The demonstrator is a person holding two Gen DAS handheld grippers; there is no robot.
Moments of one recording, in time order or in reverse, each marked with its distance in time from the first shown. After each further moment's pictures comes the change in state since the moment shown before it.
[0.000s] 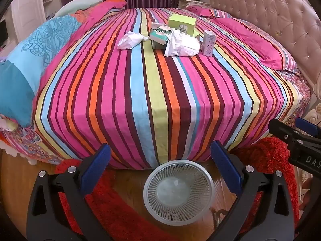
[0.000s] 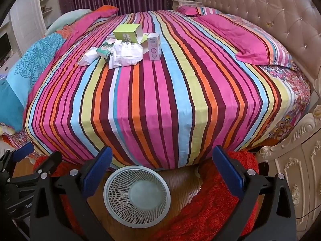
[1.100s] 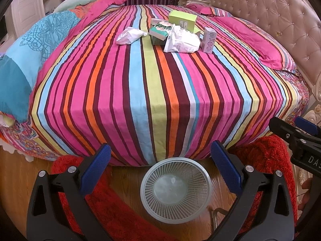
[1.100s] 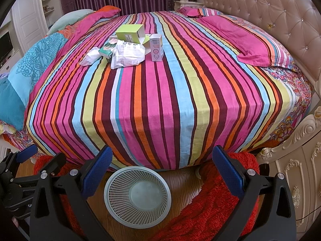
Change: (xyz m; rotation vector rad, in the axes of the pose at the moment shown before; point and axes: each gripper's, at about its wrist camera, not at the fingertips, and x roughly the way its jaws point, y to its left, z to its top) left arm 0.005 0.005 -0.003 -0.015 0.021 -0.022; right arm 0.001 -0.001 -0.001 -0.001 -0.002 0.005
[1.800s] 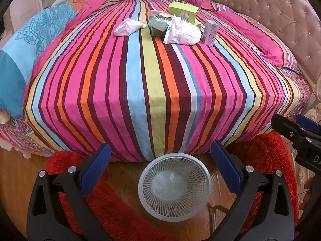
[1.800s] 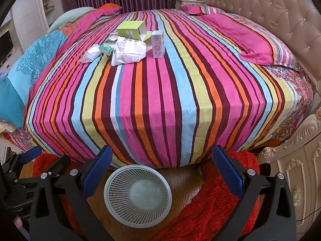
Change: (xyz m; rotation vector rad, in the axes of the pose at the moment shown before) left arm 0.018 0.001 -0.004 -0.009 0.042 -0.015; right arm 0.008 0.002 0.001 -0.009 0.035 0.010
